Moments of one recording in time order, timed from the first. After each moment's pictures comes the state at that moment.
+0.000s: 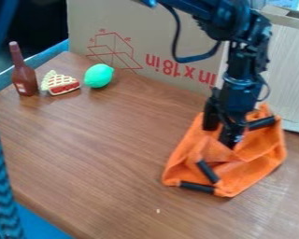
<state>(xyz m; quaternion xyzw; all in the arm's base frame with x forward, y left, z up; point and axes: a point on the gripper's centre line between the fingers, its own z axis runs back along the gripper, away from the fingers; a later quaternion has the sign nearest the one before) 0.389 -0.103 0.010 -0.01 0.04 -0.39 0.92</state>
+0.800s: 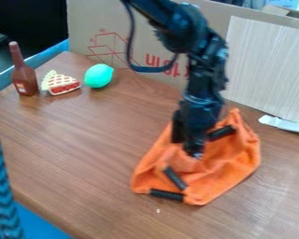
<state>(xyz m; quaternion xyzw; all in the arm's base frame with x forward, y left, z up) 0.340 -0.034 -0.009 0.03 0.06 -0.39 0.92</state>
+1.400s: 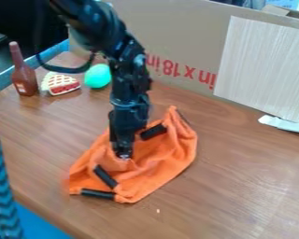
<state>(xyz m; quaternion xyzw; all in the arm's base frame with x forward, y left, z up) 0.290 0.061 -0.014 0.08 0.05 -0.39 0.91</state>
